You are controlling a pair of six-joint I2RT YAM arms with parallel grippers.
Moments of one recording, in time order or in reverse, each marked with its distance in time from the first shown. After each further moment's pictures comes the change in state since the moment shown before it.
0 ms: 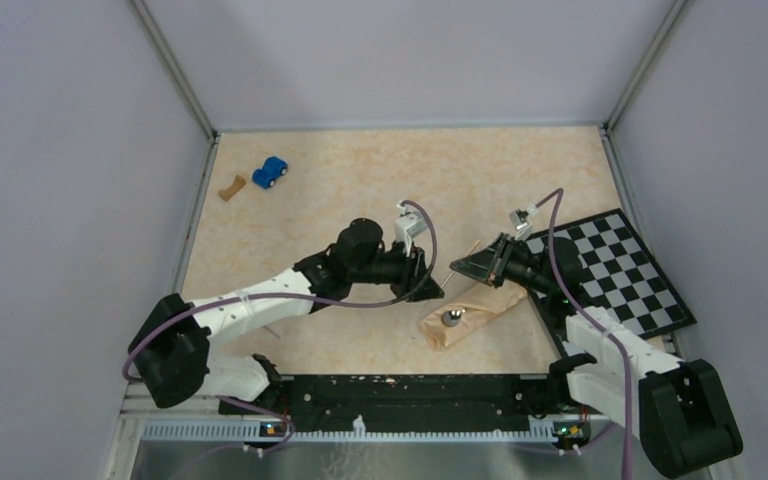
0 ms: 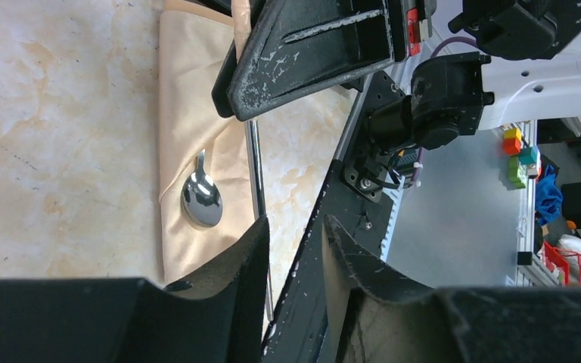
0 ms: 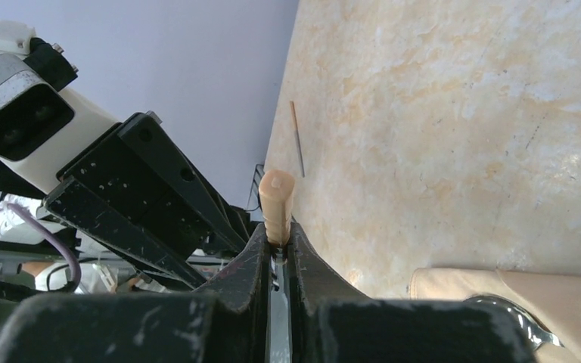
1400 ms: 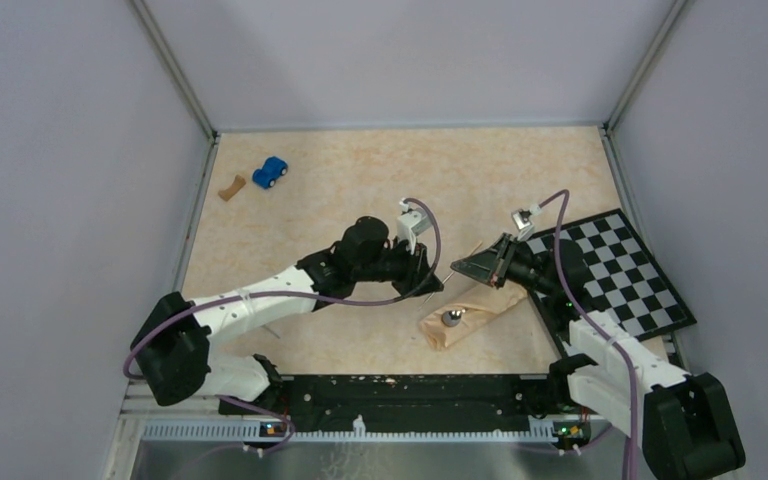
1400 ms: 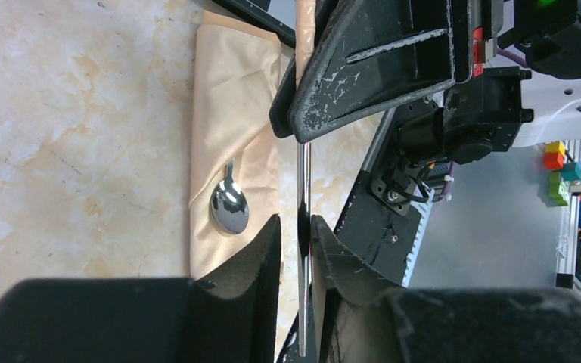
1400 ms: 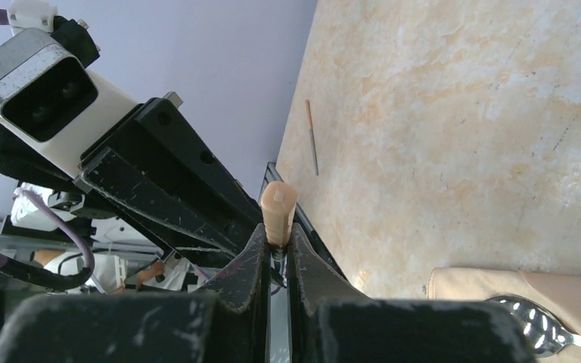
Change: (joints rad) left arm -0.016 0.026 0.053 -0.061 -0.106 0.045; right arm 0.000 -0.060 0.000 -0.020 -0.015 0.016
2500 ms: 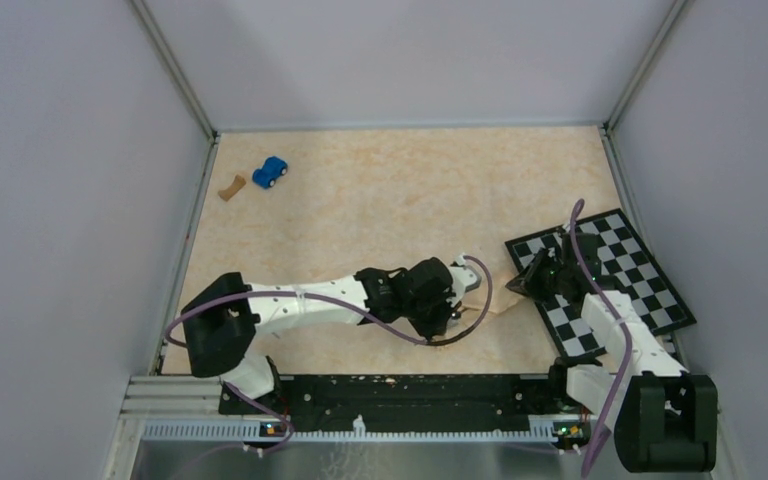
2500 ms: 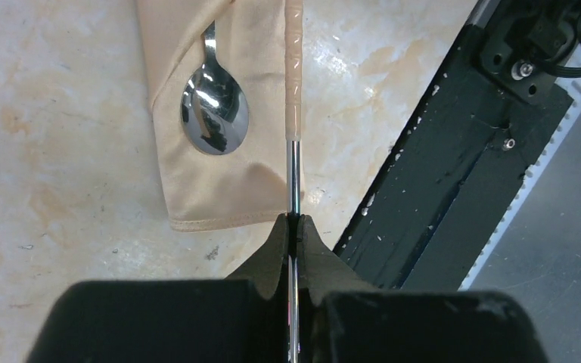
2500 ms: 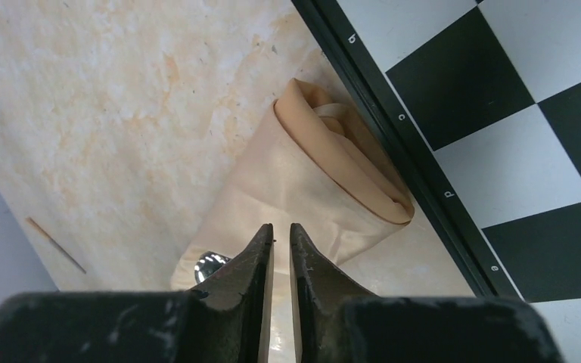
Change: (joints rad) left arm -0.286 0.238 0.193 -0.396 -0.285 0.176; right arm -0.290 0.071 0.183 -0.938 0.403 -0.483
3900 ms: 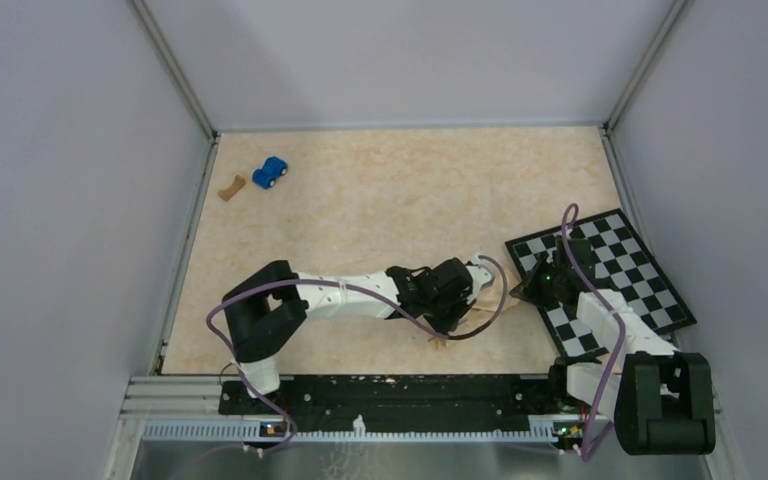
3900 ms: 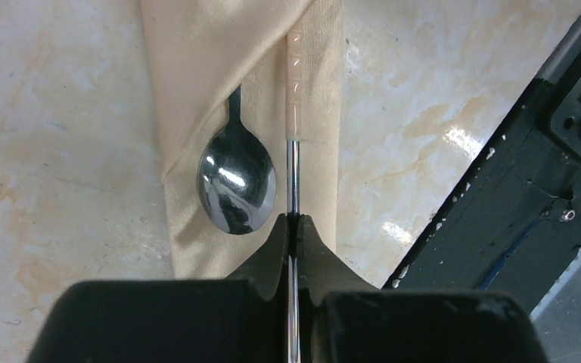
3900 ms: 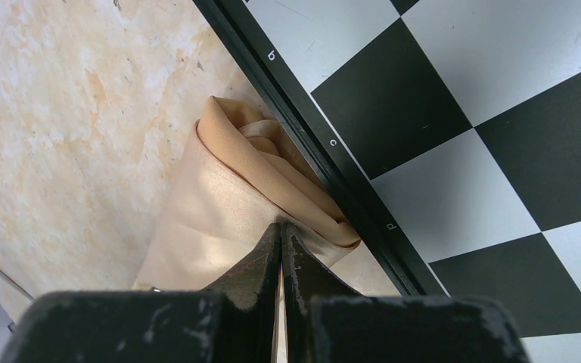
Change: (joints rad) left arm 0.000 0.222 0.098 0.050 -0.036 -0.010; right arm 0.000 0.079 -0.065 0.102 0.091 -0.035
